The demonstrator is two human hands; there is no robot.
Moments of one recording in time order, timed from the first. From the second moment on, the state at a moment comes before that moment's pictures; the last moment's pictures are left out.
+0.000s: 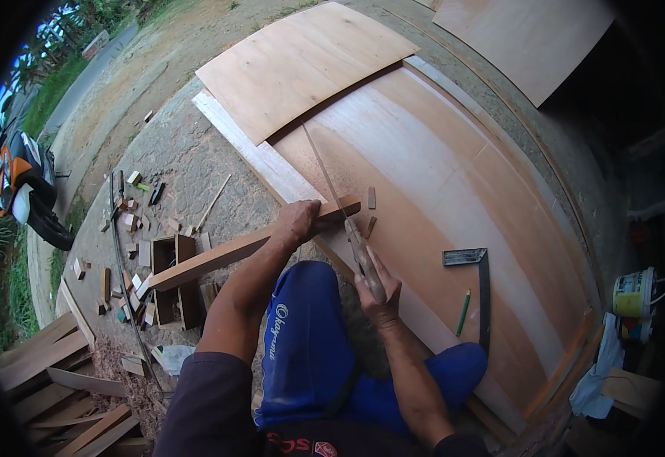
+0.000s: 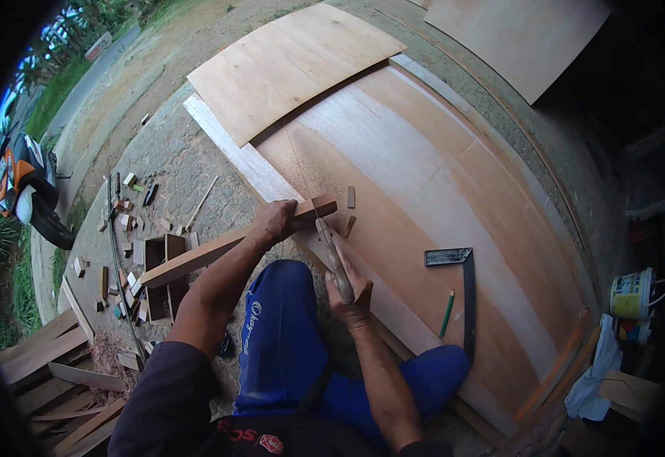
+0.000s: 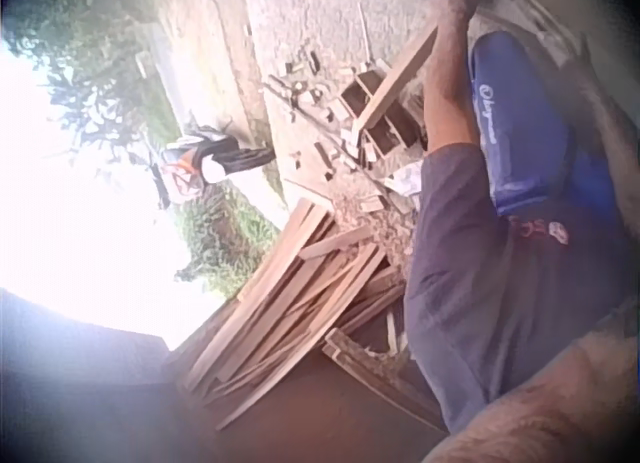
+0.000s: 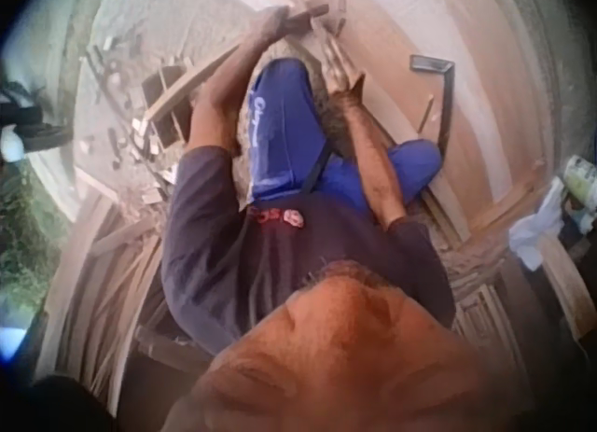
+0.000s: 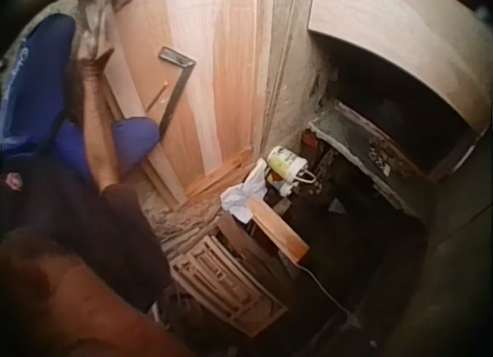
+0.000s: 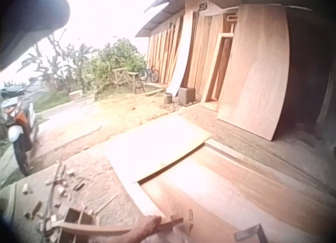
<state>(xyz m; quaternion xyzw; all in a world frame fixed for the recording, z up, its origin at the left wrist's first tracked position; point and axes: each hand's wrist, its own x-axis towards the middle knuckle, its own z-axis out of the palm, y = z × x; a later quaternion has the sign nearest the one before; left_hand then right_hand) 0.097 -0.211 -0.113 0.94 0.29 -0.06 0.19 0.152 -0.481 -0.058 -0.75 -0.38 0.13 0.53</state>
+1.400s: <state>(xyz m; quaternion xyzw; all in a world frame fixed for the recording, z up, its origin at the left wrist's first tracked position) 0.099 -0.206 -0.106 0.94 0.28 -0.09 0.20 0.144 -0.508 -0.072 -0.75 -0.38 0.15 0.52</state>
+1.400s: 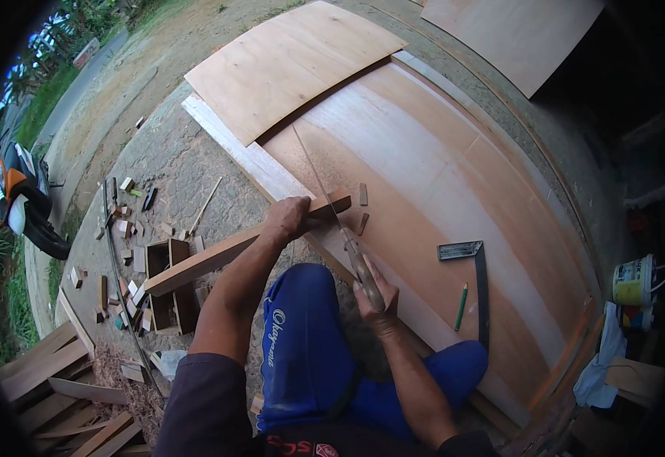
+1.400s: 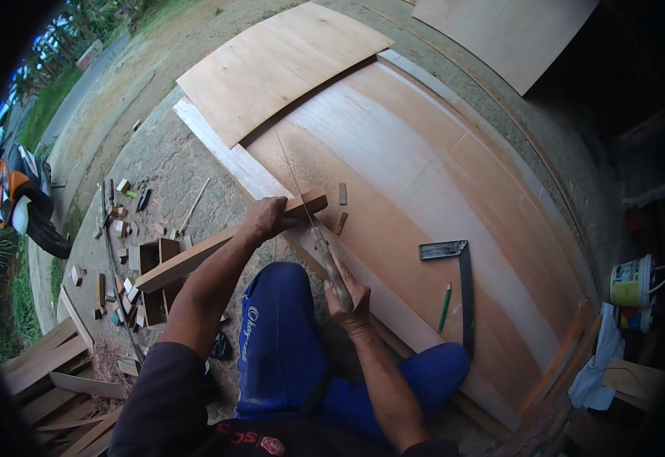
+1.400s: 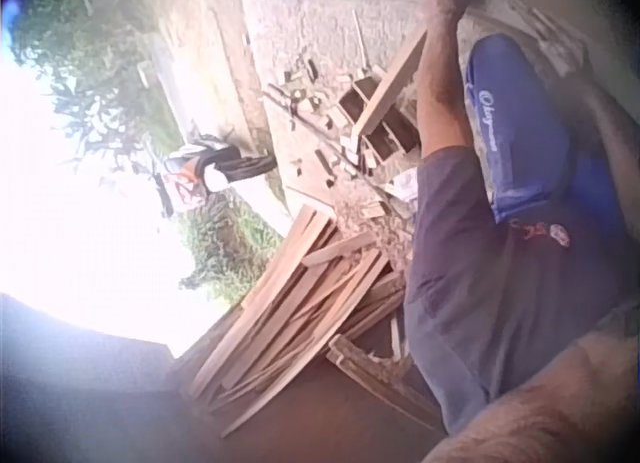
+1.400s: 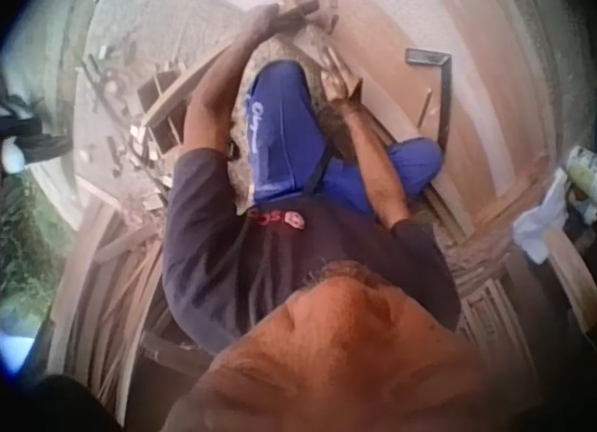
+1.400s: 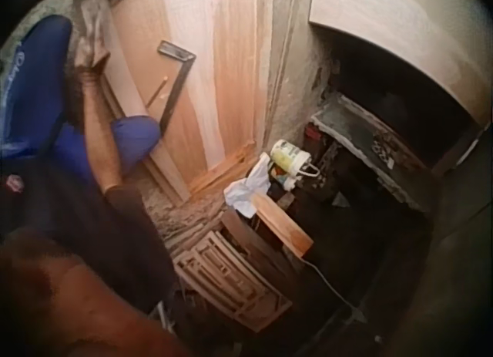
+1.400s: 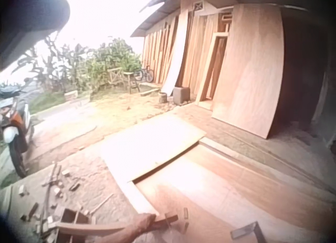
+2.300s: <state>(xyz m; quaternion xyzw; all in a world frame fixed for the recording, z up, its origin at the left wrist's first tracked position) 0.103 -0.206 -0.103 0.94 0.28 -0.09 0.19 0.143 -0.527 -0.065 -0.74 -0.40 0.11 0.52</state>
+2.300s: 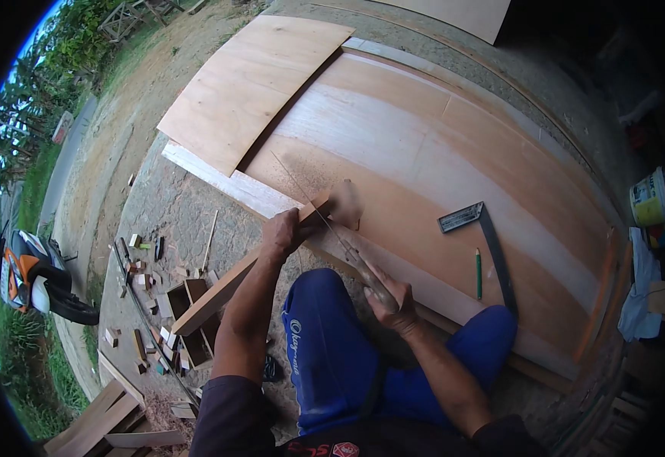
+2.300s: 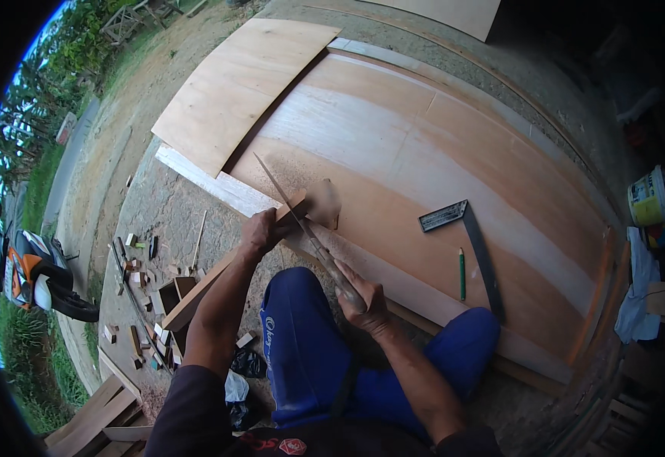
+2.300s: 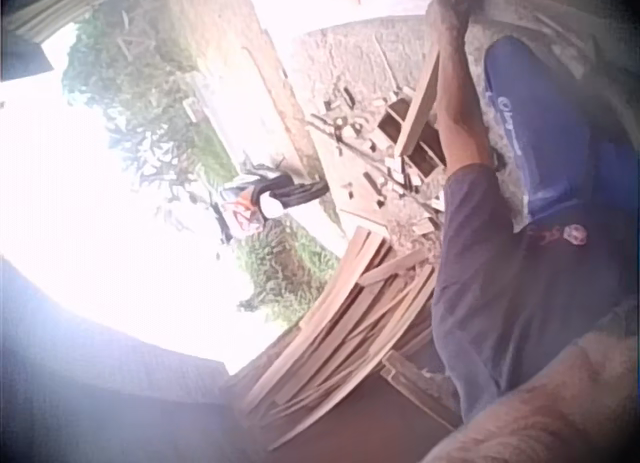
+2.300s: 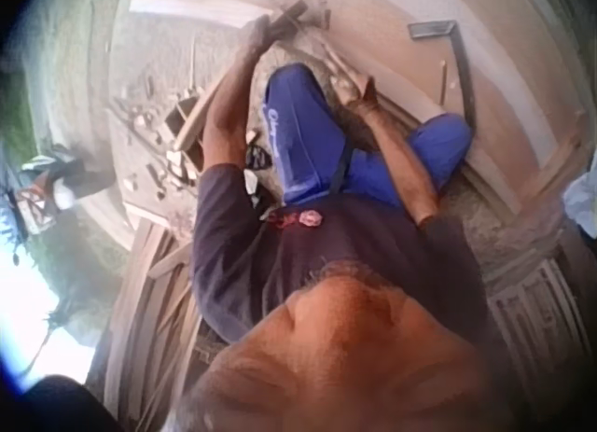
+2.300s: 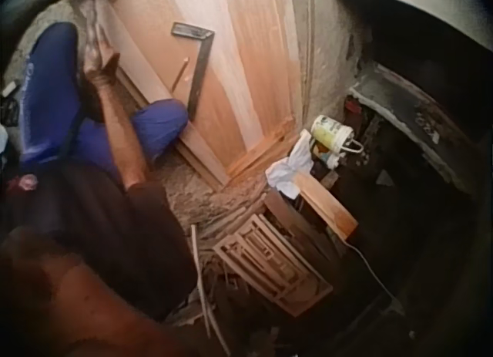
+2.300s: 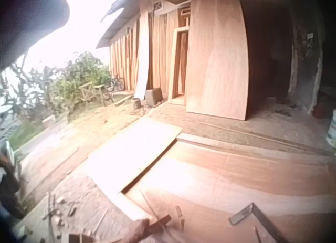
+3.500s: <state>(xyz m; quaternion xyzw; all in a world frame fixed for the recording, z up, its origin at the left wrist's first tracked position) 0.107 -0.204 -0.088 0.92 0.30 -0.13 0.23 0.099 -0.663 0.003 -0.78 -0.41 0.15 0.44</state>
